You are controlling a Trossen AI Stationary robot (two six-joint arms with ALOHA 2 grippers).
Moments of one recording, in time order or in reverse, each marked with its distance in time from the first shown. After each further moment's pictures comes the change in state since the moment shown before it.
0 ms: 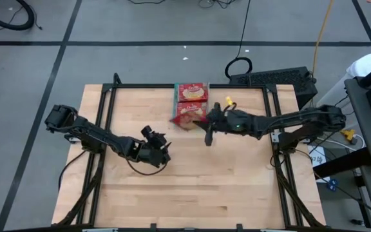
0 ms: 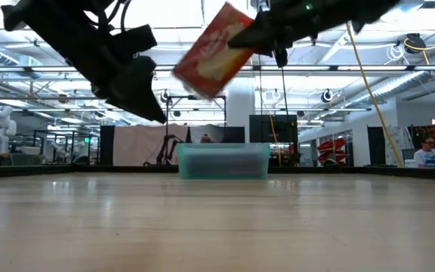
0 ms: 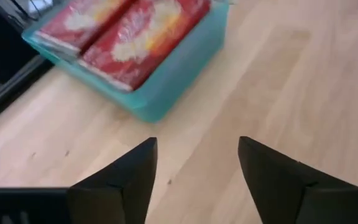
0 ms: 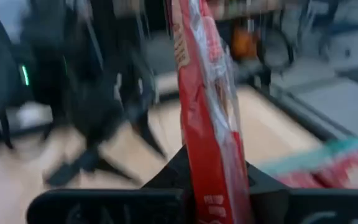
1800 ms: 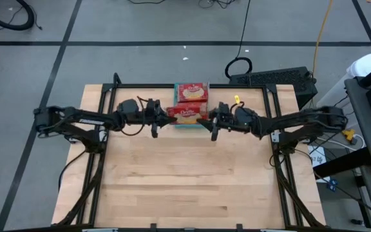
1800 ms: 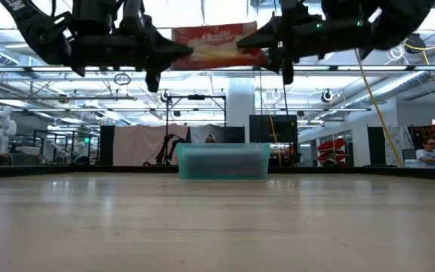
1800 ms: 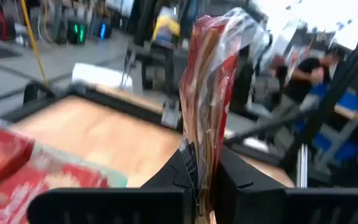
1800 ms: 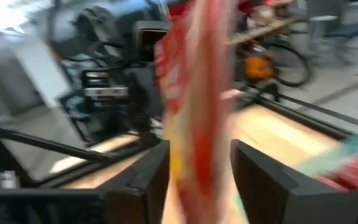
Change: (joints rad) left arm 0.585 -0.190 -0.284 1.071 1.074 0.186; right arm -0.094 -0.003 -0.226 0.435 -0.118 0.168
